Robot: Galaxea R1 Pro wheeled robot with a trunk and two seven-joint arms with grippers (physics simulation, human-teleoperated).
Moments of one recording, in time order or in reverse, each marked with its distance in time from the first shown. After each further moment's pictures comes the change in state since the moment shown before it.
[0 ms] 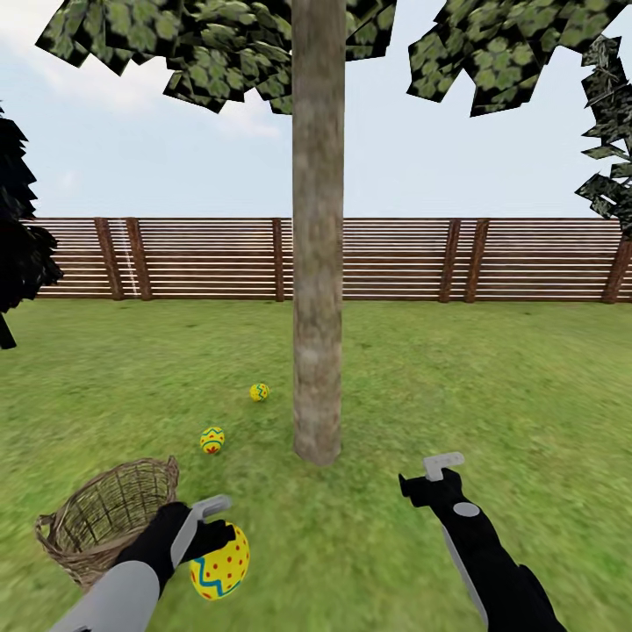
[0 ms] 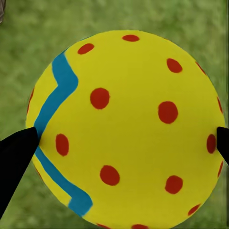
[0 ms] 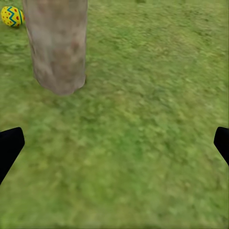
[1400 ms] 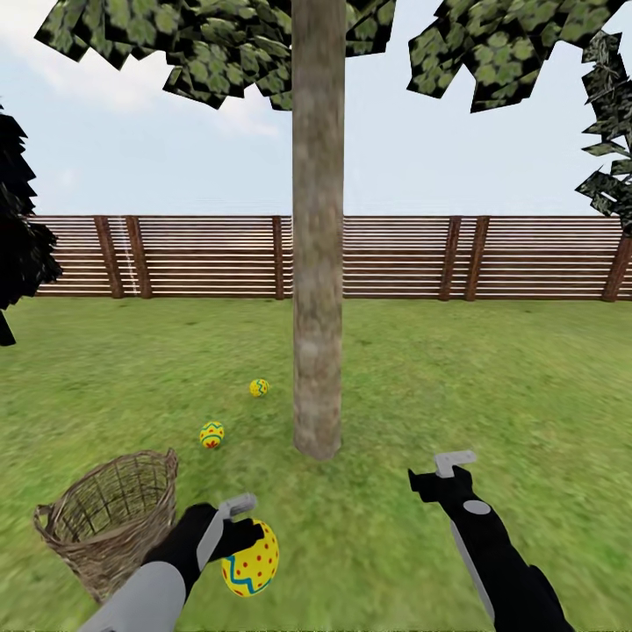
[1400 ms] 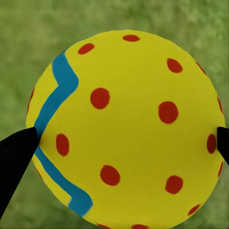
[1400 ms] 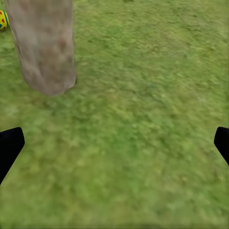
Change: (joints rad) left arm 0.000 -0.089 -0.008 0.009 -0.003 -0.033 -0.016; right arm 0.000 0.000 -0.063 -0.015 0.004 -0.004 0.001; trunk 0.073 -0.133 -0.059
